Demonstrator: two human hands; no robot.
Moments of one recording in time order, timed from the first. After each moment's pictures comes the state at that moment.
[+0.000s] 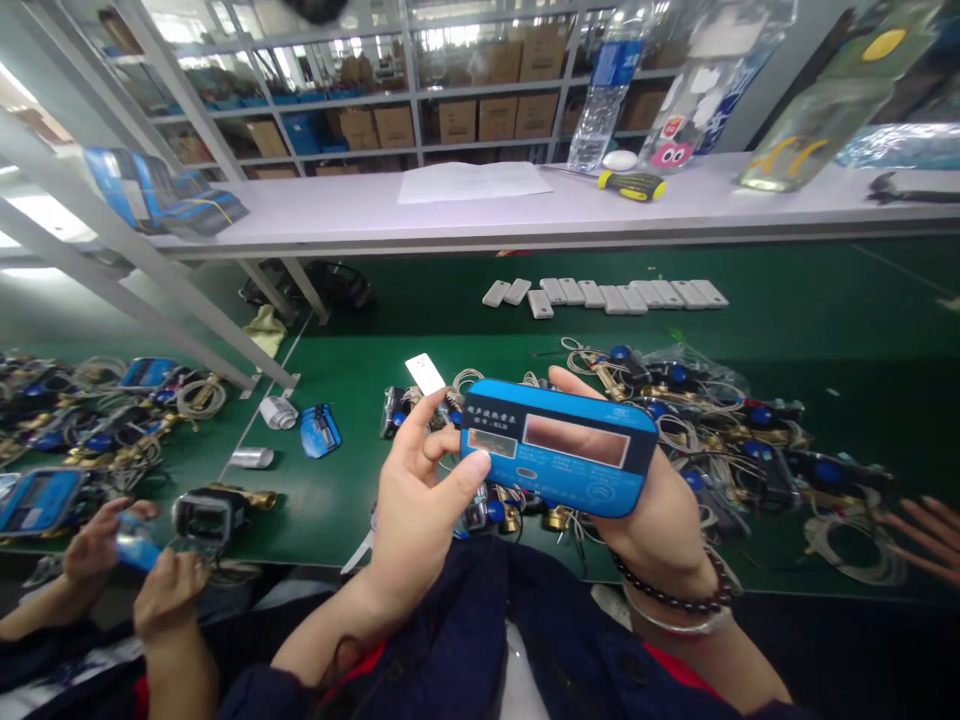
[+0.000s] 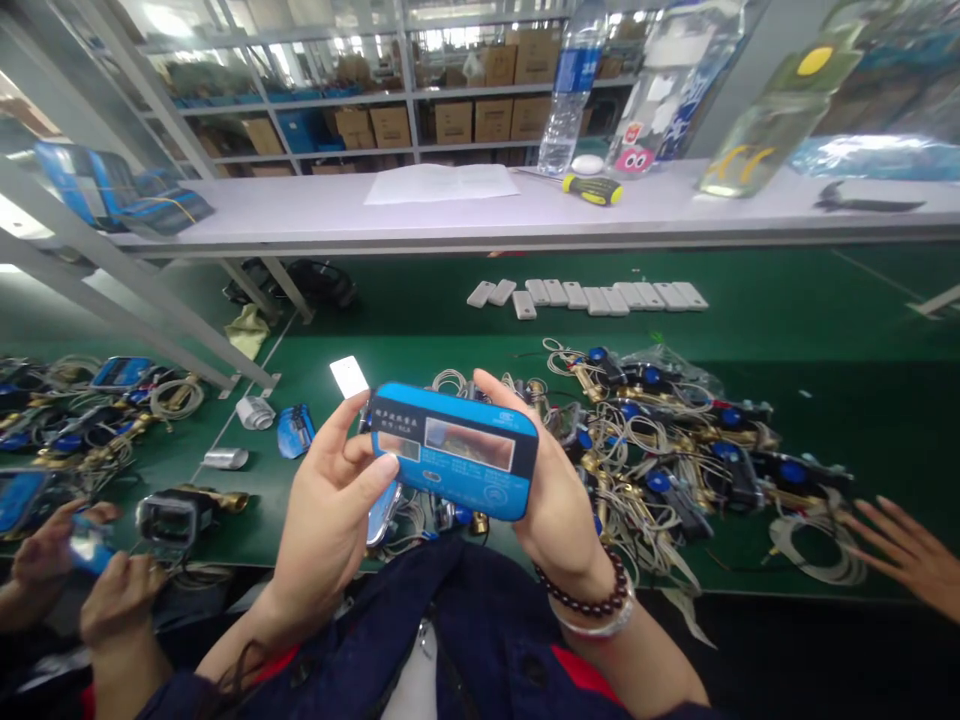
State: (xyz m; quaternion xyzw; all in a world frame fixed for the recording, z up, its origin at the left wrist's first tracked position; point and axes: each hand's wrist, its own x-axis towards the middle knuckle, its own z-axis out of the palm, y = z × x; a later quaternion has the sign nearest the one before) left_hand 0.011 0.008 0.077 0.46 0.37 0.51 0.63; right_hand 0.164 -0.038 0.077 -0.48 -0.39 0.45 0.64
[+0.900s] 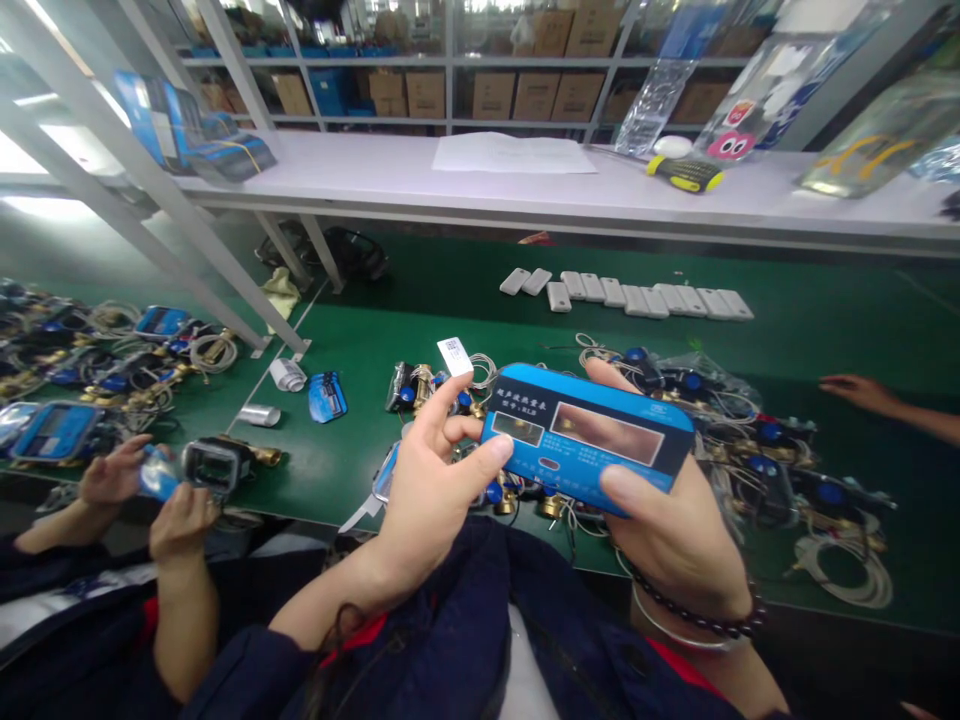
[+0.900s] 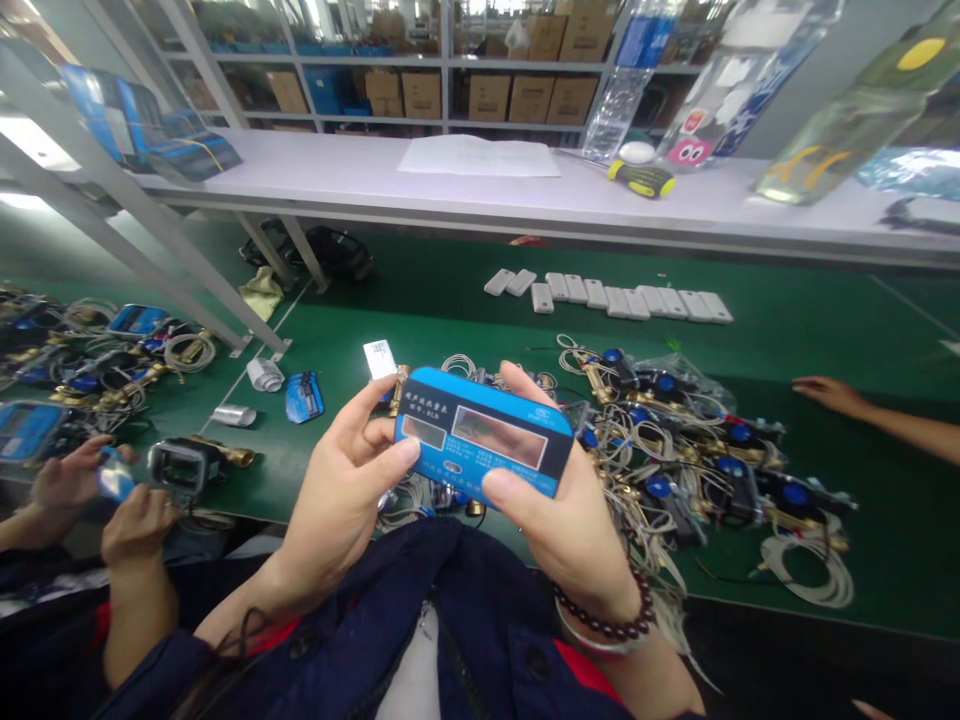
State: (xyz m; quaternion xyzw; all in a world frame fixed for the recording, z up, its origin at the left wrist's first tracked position) left_hand 0.003 -0.002 0.074 0.45 0.37 0.48 0.65; right_hand 0.155 -0.054 0.078 -0.45 -0.41 0.47 0.64
